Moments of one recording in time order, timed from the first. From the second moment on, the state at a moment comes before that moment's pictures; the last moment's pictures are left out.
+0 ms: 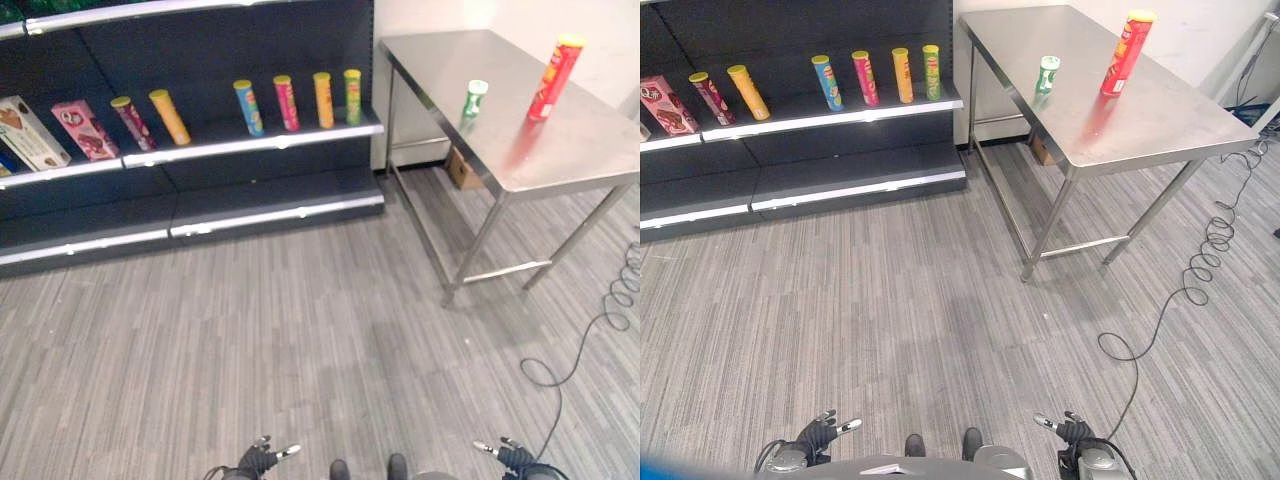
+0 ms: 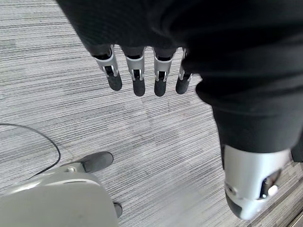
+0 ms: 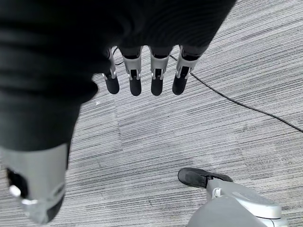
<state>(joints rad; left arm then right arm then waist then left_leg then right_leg) 0.04 0.24 -0.19 1.11 -0.15 -0.08 0.03 0.02 -0.30 0.13 1.12 0.24 -0.03 -0.04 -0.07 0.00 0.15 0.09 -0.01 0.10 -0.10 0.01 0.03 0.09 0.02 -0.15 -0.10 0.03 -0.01</state>
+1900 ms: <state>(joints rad) -0.06 0.25 -0.23 1.19 -0.11 -0.08 0.04 -0.03 -0.32 0.16 1.15 0.21 -0.03 -0.04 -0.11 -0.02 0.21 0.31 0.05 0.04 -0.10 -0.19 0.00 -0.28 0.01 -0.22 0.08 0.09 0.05</state>
